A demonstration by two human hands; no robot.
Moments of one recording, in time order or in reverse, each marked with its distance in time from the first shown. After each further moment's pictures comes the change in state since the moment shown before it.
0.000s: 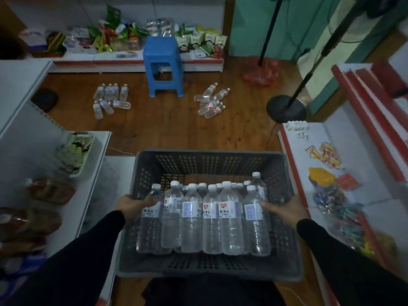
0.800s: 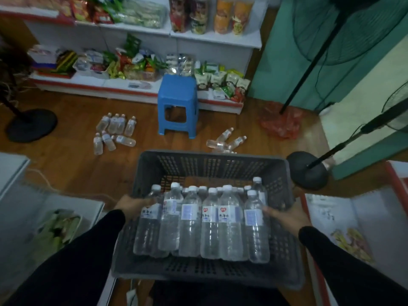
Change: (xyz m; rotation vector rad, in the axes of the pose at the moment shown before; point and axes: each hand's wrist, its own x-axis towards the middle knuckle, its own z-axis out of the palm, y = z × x) left_hand 0.269 0.310 -0.121 -0.153 0.001 -0.013; right_hand 0.286 -0.372 0.025 -0.077 -0.001 -0.120
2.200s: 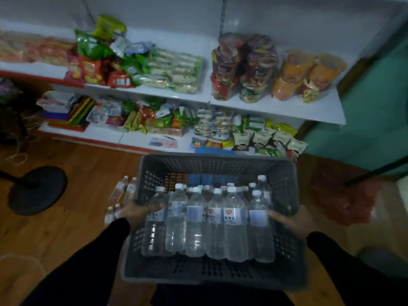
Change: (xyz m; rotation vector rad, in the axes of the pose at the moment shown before) left_hand 0.473 0.469 -0.229 -0.058 0.065 0.036; right_hand 0.480 -0.560 0.155 -0.009 -0.162 -0.133
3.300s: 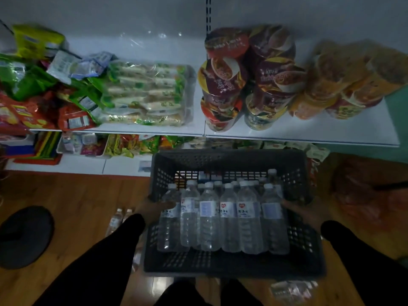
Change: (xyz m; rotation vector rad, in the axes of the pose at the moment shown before) left_hand 0.297 0.202 0.031 0.106 -0.143 -0.078; right_hand 0.294 -0.125 -0.015 0.152 0.002 0.108
